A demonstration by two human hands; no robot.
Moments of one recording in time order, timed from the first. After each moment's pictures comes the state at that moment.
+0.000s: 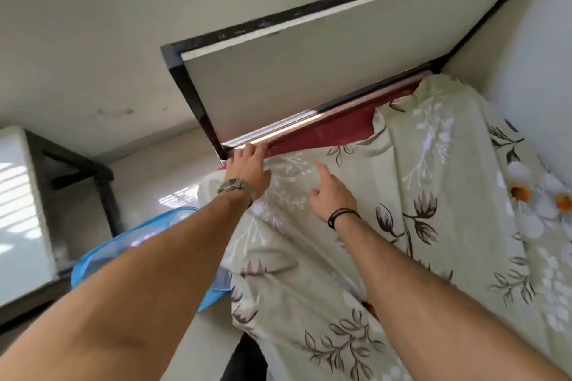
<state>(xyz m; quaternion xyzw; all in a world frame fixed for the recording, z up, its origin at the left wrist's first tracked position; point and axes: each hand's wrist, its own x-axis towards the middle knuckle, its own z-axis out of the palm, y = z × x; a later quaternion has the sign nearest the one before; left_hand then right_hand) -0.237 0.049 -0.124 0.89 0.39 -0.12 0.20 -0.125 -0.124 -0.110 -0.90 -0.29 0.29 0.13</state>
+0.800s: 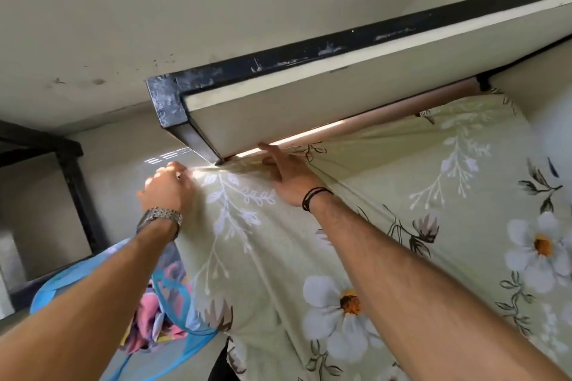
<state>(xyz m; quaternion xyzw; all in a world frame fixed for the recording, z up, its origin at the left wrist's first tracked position) -0.315 0.186 -0.197 0.72 0.63 -0.11 0.26 -0.089 0.058 -0.170 -0.78 -0.44 0.41 0.15</state>
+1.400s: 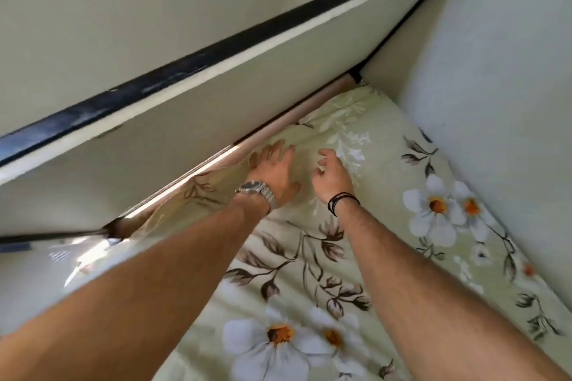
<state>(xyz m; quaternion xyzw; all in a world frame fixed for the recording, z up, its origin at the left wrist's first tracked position) 0.043 0.011 -0.124 0.92 0.15 -0.20 0.30 0.119 -0.126 -0.119 -0.94 -0.07 0.24 0.22</state>
